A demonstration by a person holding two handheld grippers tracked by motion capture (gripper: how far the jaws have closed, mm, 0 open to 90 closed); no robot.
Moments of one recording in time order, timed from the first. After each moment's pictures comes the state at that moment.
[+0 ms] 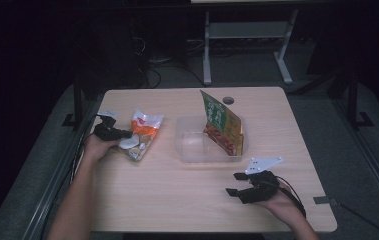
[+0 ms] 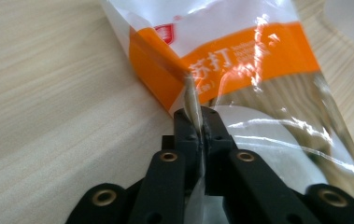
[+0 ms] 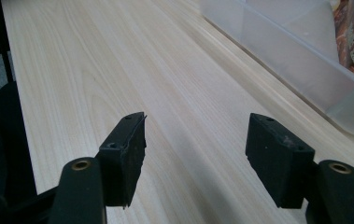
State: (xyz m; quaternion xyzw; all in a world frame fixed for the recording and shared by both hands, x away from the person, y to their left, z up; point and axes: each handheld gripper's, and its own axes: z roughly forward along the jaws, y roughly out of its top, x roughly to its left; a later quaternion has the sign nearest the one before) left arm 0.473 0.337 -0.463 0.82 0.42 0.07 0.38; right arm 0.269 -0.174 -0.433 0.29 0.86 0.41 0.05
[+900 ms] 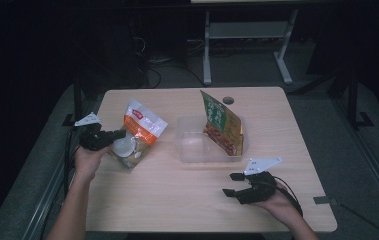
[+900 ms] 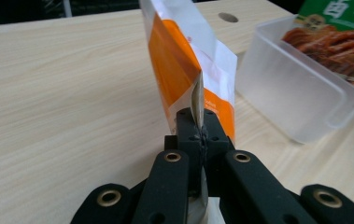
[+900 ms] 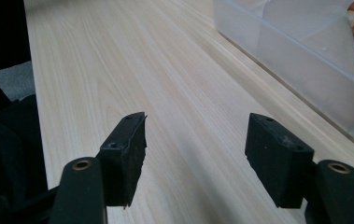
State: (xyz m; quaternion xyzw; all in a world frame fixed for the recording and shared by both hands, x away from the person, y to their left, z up) left arm 0.381 0.329 -0.395 0.77 0.41 0.13 0.48; right arm 0.269 -0.169 -0.436 0.27 0.86 0.44 0.04
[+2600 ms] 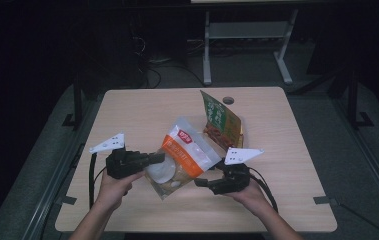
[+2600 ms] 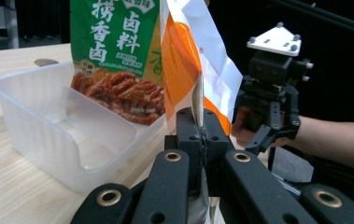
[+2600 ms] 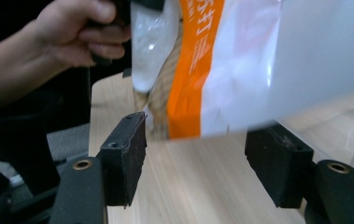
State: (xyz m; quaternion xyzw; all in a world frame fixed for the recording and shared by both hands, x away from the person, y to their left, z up) left arm 0.298 0.227 -0.373 0.74 0.25 0.00 0.62; right arm 0.288 -0.108 -0.416 0.22 0.78 0.58 0.00
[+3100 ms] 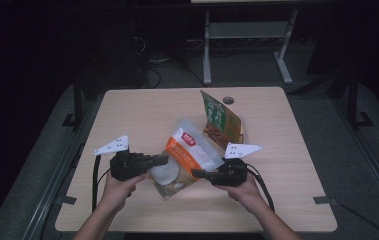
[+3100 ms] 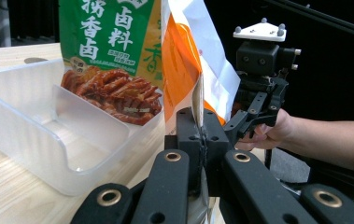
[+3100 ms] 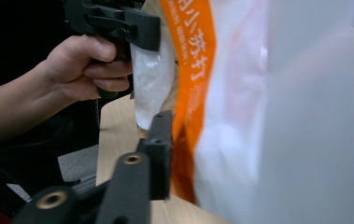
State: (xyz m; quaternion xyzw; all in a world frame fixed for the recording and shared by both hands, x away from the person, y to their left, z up) left arm 0.297 0.218 -0.380 0.74 0.25 -0.02 0.63; right arm 0.297 -0.105 -0.416 0.23 0.76 0.61 -0.03
